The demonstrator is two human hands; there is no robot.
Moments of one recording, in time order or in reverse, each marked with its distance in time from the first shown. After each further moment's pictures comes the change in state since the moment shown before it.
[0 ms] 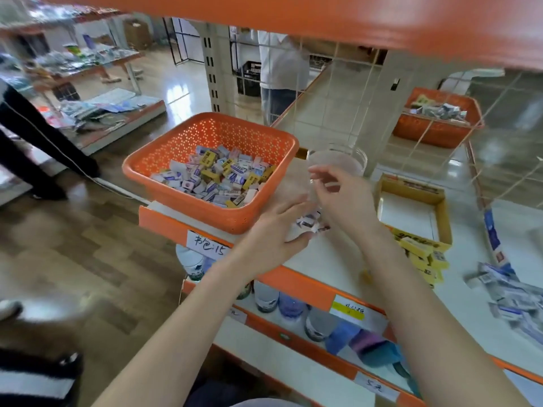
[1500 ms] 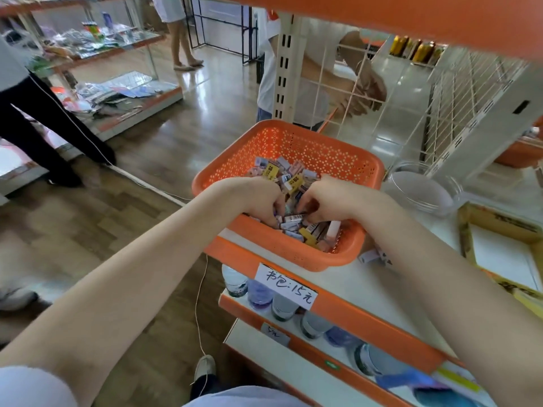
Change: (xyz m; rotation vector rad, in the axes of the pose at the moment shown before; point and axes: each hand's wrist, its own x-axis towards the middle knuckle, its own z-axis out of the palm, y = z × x) left_hand 0.064 -0.137 -0.145 0.571 -0.709 -0.279; right_hand 0.101 -0.069 0.122 -0.761 -0.945 -0.239
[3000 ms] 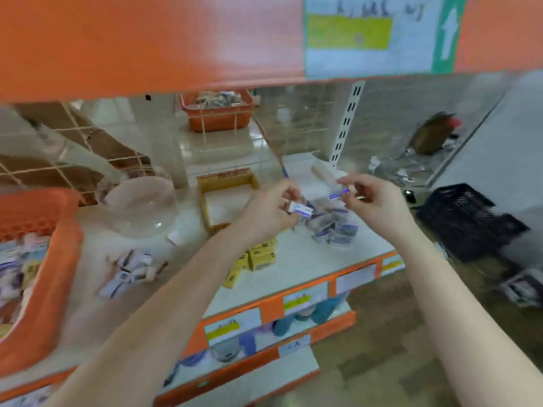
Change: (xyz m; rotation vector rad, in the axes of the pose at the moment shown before) left_hand 0.074 0.386 0.033 -0.738 0.198 0.790; right_hand -0.395 0.154 0.153 0.651 1.122 1.027
